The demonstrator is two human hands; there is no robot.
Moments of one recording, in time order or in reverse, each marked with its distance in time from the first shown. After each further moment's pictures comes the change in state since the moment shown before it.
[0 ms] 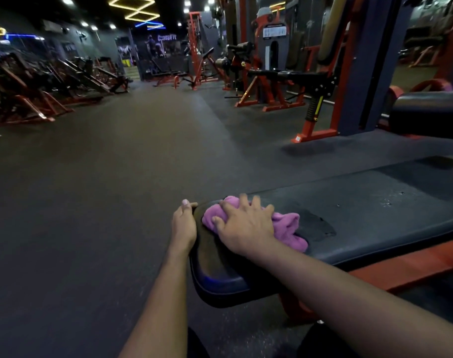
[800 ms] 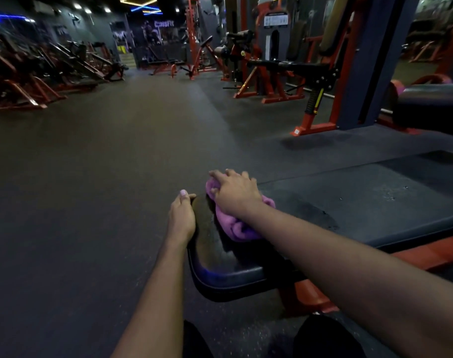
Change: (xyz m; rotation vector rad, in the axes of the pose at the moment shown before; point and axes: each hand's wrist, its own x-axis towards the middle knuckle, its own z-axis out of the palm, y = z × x) left_hand 0.008 -0.008 0.002 0.011 0.020 0.022; right_hand 0.080 0.001 0.008 0.087 -0.026 -0.104
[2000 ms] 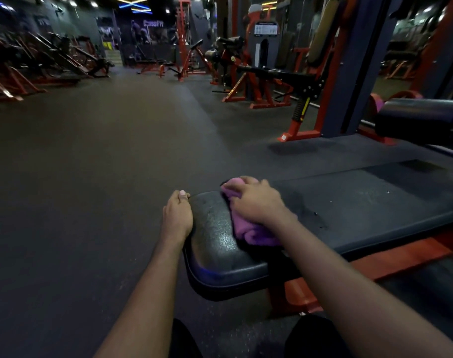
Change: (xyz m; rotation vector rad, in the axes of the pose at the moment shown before) left_hand -0.004 0.006 -0.002 0.173 -0.004 0.009; right_hand -0.033 0.040 -0.008 0.061 -0.021 0.084
